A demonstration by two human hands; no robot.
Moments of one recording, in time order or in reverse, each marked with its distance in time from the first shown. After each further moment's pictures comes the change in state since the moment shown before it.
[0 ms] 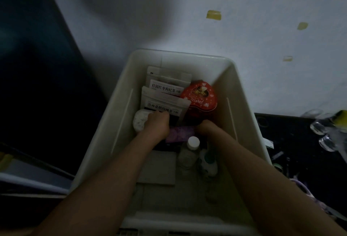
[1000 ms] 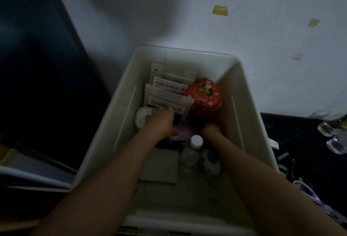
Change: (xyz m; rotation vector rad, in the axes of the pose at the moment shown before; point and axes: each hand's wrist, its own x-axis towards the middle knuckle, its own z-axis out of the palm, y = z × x) left_hand -0.010 0.004 -0.011 0.058 -0.053 0.001; right_hand 0.010 0.018 0.018 -0.159 0.115 -0.102
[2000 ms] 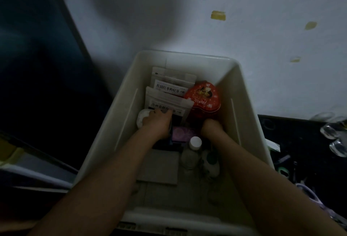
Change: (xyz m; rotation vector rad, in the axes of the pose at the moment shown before) left_hand 0.000 -0.007 0.000 0.103 -0.046 0.003; right_hand -0.007 -0.011 -0.014 -0.289 0.037 -0.065
